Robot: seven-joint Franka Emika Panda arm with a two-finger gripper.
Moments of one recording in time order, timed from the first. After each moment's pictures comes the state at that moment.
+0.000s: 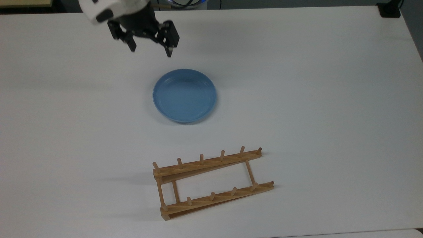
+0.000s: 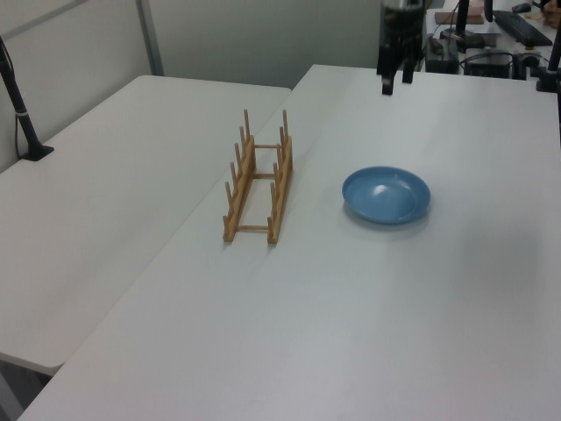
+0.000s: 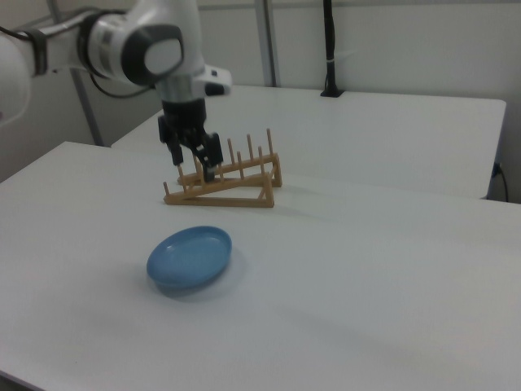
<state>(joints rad) -0.19 0.14 0.11 -1.59 0.07 1.73 0.13</state>
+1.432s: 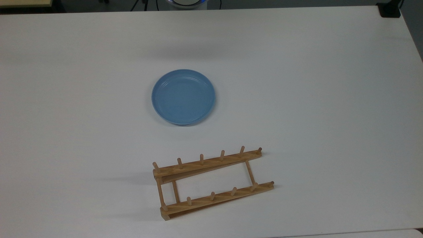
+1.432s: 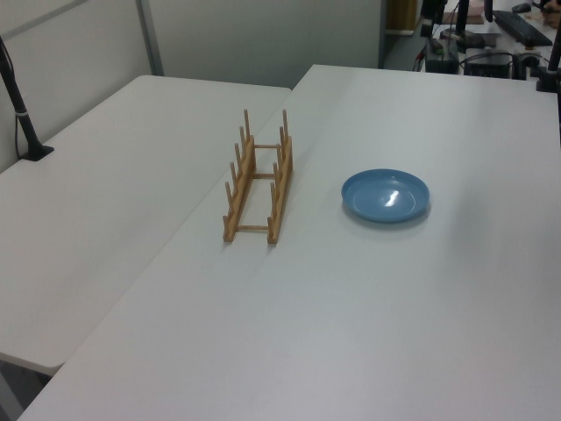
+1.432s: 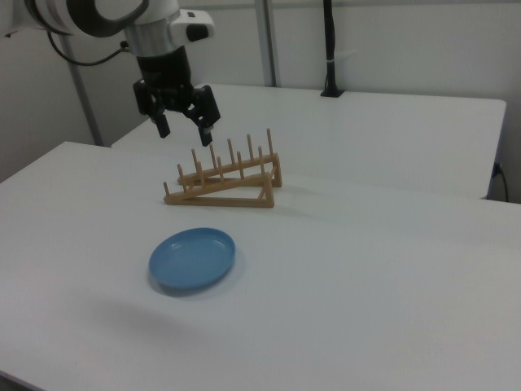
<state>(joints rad) 0.04 -0.03 -0.16 -1.58 0.01 1.64 -0.13</state>
